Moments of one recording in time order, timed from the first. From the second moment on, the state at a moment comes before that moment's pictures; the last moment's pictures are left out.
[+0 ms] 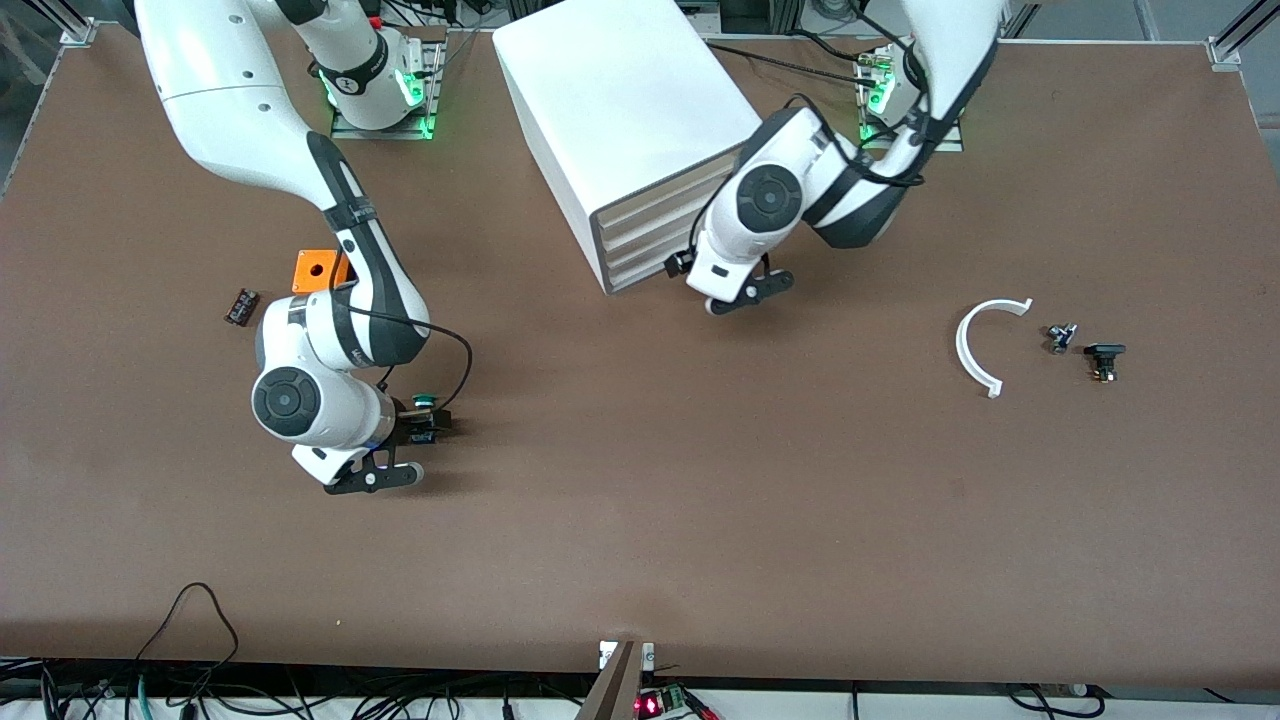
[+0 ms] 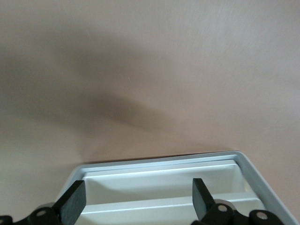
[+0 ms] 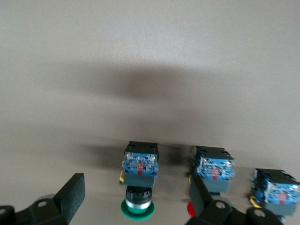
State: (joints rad) left arm -0.22 0.39 -0.47 -1.87 -0.13 2.05 -1.00; right arm 0.28 0.73 -0.04 -1.46 0.06 2.10 0.08
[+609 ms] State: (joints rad) left arm 0.04 0.38 -0.46 -1.53 0.06 1.60 -0.42; right arm 0.27 0.36 -0.08 -1.66 0.06 2.07 0.08
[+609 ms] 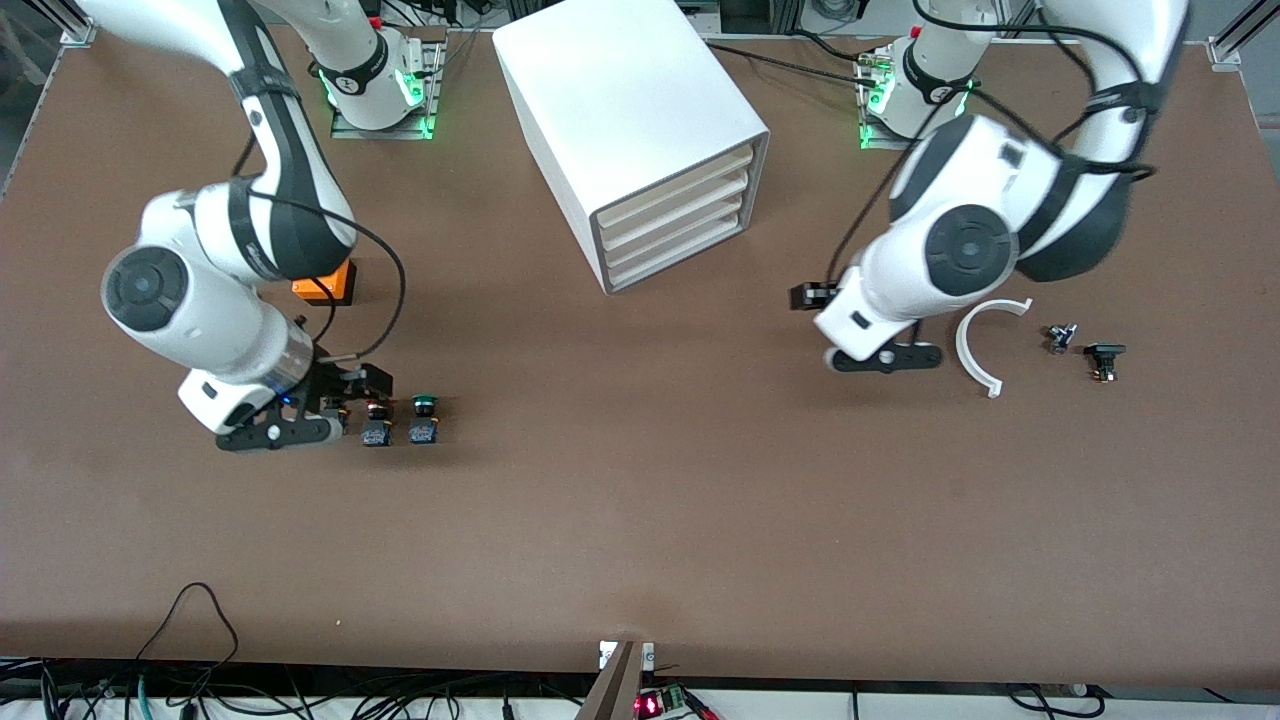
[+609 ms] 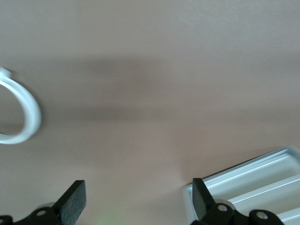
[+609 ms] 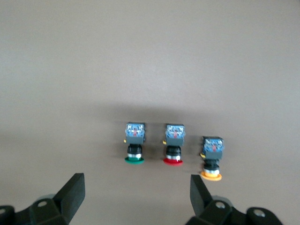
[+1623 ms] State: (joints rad) left arm -0.01 -0.06 -0.08 -1.74 0.04 1.71 0.07; right arm 0.19 0.03 -0.03 -1.72 0.06 1.77 0.08
